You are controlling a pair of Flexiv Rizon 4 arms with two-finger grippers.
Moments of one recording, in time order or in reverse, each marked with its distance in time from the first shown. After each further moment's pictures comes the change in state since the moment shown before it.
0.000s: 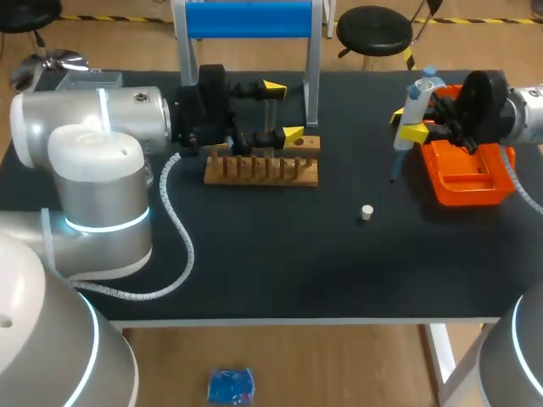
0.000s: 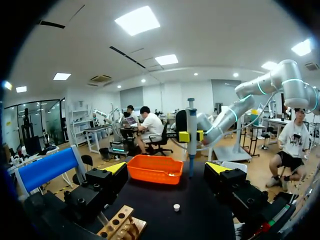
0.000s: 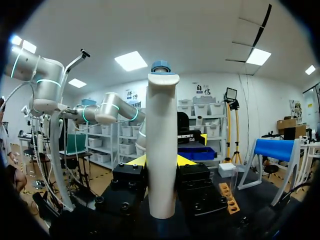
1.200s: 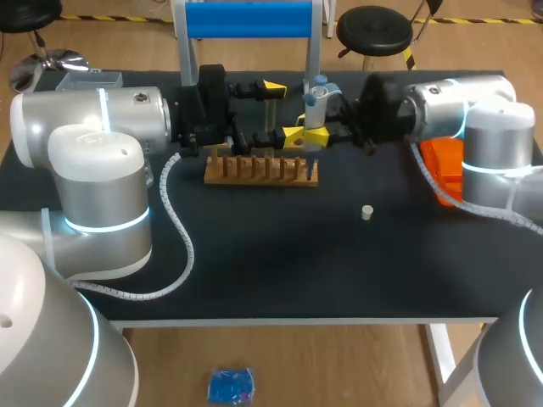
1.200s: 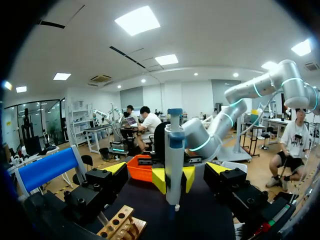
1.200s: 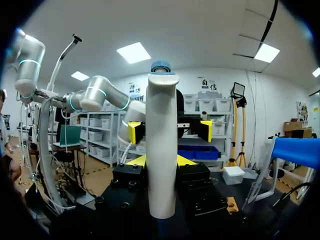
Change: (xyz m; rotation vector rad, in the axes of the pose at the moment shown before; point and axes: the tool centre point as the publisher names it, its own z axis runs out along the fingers) left arm 0.000 0.000 0.000 0.000 0.000 0.000; right arm -0.058 -0.048 0.131 0.031 0.044 -0.035
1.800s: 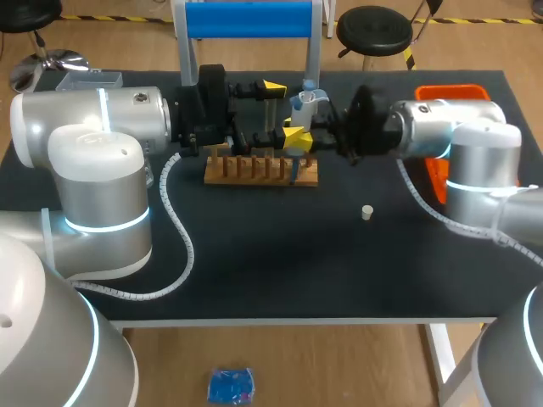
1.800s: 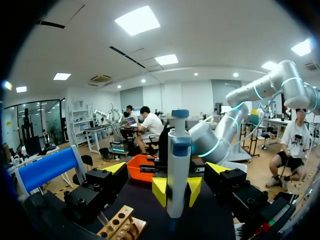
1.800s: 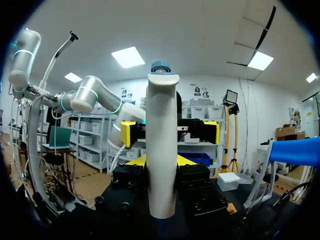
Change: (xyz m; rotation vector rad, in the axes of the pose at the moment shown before) left arm 0.000 0.000 0.000 0.000 0.000 0.000; right arm -0.001 -0.001 0.024 -0.064 -0.084 -0.031
